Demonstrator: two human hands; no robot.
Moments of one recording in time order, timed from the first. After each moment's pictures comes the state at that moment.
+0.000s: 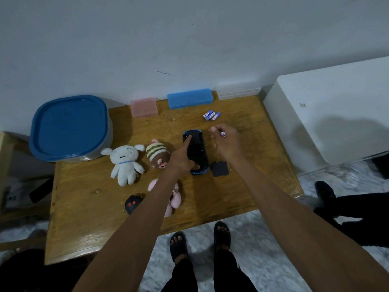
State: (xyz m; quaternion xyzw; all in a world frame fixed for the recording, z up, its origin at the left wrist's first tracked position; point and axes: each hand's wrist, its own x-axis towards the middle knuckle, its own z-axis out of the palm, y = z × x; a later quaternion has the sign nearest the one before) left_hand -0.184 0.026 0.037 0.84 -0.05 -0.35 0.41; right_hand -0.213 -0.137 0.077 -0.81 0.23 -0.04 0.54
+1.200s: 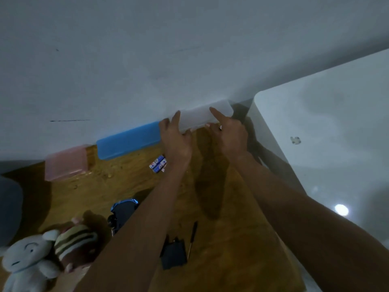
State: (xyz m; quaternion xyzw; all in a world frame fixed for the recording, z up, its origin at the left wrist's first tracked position) left_hand -0.012 -0.227 -0.021 0.91 0.02 0.01 0.40; right_hand -0.043 -0.372 -0.037 -0.92 0.19 -0.09 0.34
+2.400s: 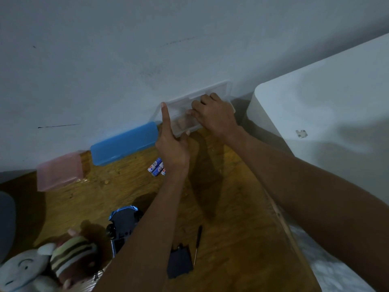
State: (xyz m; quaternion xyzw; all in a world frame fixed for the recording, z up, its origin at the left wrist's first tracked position) left_hand -0.017 -0.218 -0.038 0.88 0.01 0.05 0.47; right_hand 0.014 -0.371 -0.043 -0.97 -0.04 -0.23 0.07
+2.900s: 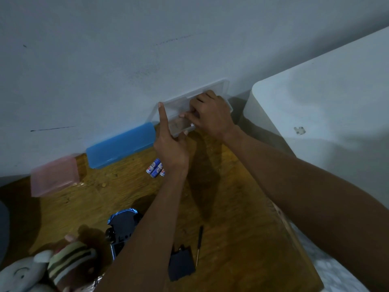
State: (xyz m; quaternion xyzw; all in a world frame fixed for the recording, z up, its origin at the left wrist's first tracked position) left_hand -0.018 -0.220 -0.035 0.87 0.02 0.04 0.48; right_hand 0.014 -0.366 -0.039 -0.97 -0.01 -0.17 0.17
